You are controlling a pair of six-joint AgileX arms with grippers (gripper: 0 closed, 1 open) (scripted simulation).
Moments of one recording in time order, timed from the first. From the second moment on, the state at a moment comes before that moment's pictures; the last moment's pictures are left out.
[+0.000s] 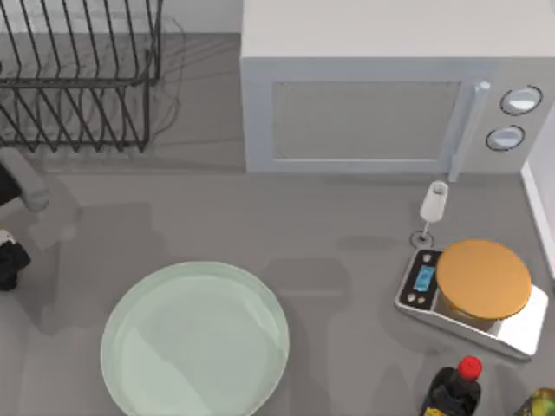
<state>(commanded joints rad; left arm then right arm) 0.15 2.02 1.18 -0.72 0.00 1.04 0.00 0.00 0.00 0.00 0.00 0.00</state>
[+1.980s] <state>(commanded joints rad) 0.14 1.90 1.33 -1.01 0.03 1.02 0.00 0.00 0.00 0.00 0.00 0.00</state>
